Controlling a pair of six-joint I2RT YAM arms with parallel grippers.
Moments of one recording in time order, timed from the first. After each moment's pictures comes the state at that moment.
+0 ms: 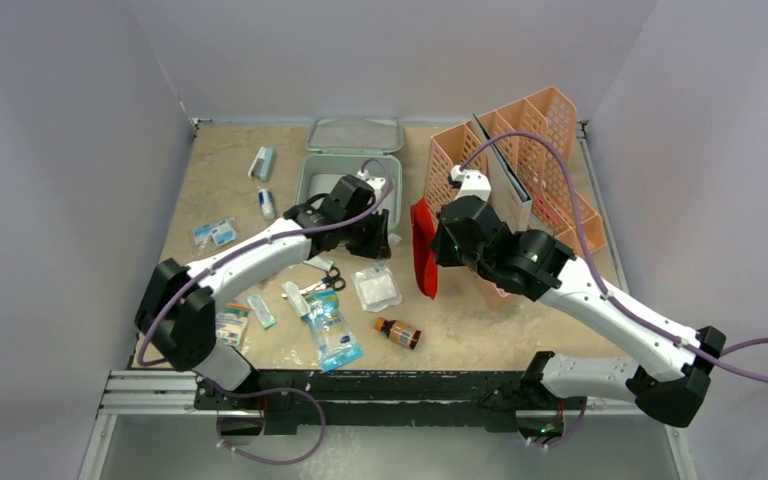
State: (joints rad) left arm -0.71 1.58 1.18 -0.46 0.17 -0.45; right arm 0.92 1.14 1.26 -0.84 0.40 0.68
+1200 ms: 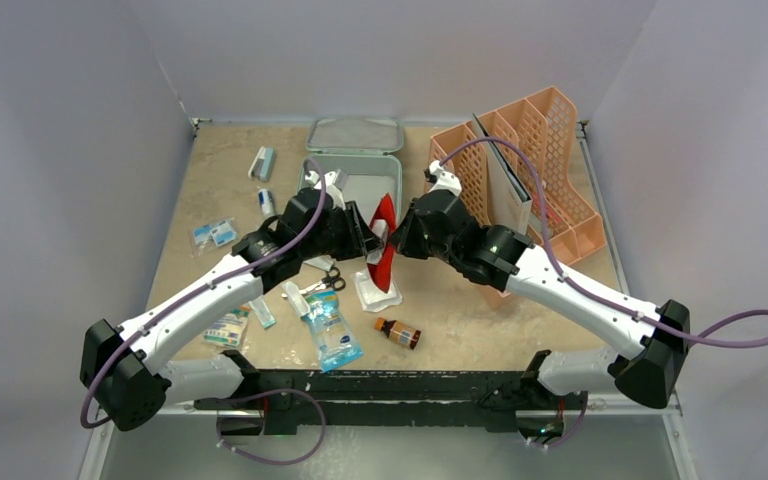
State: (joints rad) left arm -0.71 1.19 0.99 -0.34 0.10 -0.83; right arm 0.92 1.29 1.20 -0.53 0.26 0.89
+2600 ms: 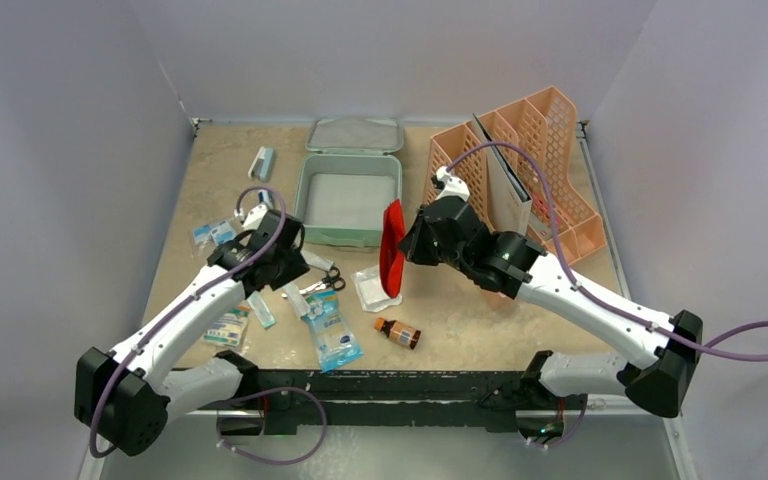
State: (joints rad) left arm -0.53 1.08 0.87 -0.80 -0.30 -0.95; right arm 0.92 1.22 1.16 -0.57 0.25 0.85
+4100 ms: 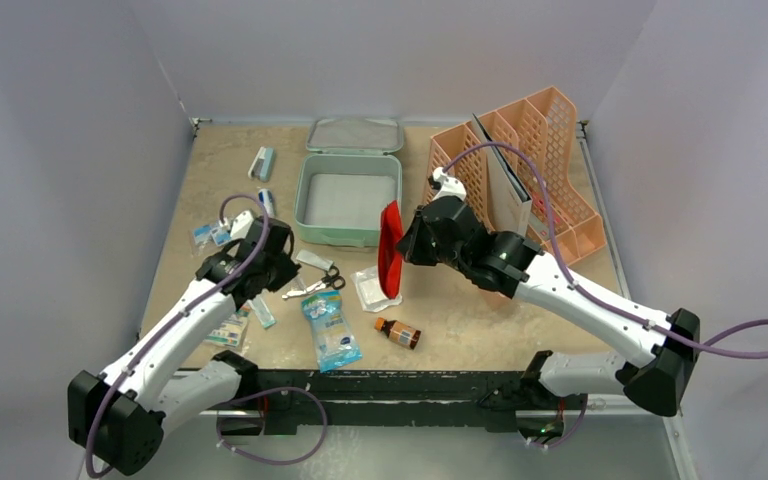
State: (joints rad) left arm -0.45 0.99 0.75 -0.76 -0.31 -1.08; right arm 0.92 1.22 1.15 -0.56 0.23 0.84
